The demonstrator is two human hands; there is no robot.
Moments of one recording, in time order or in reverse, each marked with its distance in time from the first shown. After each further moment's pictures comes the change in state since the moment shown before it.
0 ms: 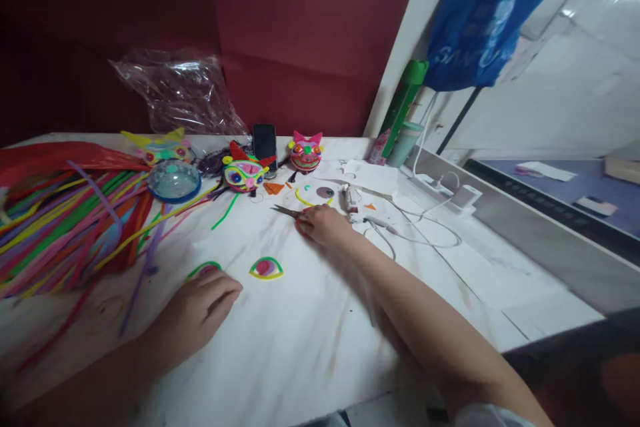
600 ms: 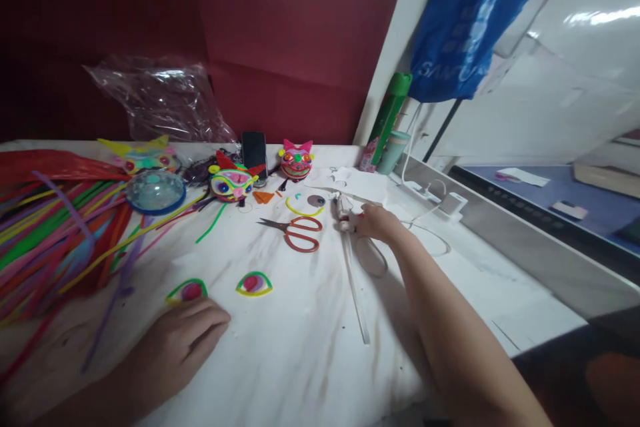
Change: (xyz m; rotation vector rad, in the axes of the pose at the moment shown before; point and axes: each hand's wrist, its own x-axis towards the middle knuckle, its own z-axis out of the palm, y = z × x) left_hand -0.003 0.000 0.003 0.008 -0.049 0.081; right_hand -0.023 0.130 -0.003 -0.086 -0.027 0.509
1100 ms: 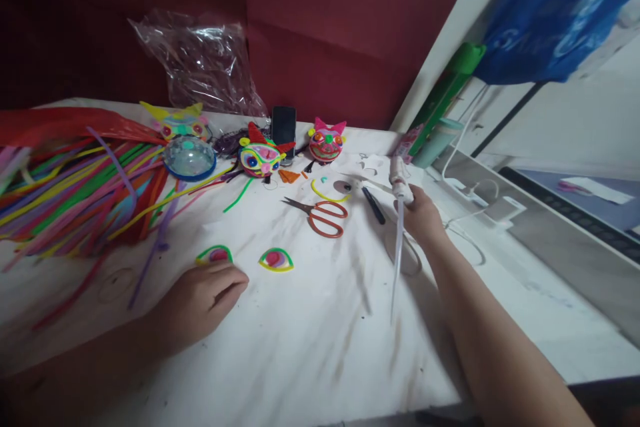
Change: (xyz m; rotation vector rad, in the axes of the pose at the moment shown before) left_hand -0.002 -0.001 -0.001 0.011 0.005 -0.128; right_hand -0.010 0.011 0.012 0.685 0.405 0.131
